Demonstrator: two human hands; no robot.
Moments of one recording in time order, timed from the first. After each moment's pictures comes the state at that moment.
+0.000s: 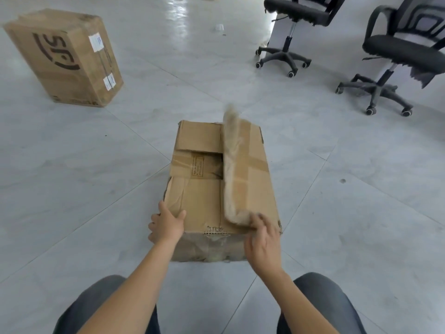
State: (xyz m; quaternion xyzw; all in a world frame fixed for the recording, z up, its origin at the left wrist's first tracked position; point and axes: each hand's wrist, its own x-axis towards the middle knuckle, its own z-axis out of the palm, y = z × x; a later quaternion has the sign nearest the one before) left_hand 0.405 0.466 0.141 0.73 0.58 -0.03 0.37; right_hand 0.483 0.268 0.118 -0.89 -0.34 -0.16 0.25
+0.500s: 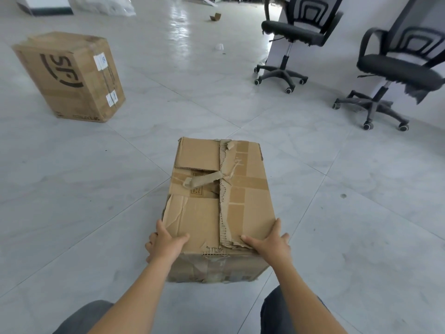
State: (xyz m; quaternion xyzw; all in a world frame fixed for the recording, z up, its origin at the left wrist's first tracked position) left_hand 0.405 0.468 0.142 0.69 0.57 -0.02 0.45; right_hand 0.540 0.280 0.148 -0.93 0.00 0.26 0.24
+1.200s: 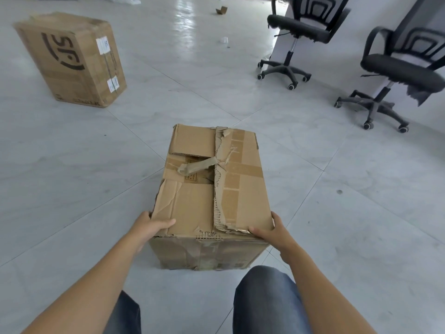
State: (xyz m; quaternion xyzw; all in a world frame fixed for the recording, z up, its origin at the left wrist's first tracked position) left_hand 0.377 0.489 0.141 0.61 0.52 -0.02 0.59; right_hand 0.547 0.243 0.148 -0.78 -0.01 0.38 0.50
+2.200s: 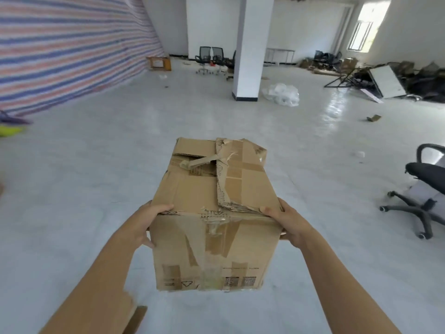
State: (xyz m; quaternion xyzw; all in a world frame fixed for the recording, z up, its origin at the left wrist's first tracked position) left_hand 0.141 0.450 0.782 0.39 0.64 0.31 0.59; right_hand 0.446 0.400 0.766 -0.66 -0.38 0.50 0.41
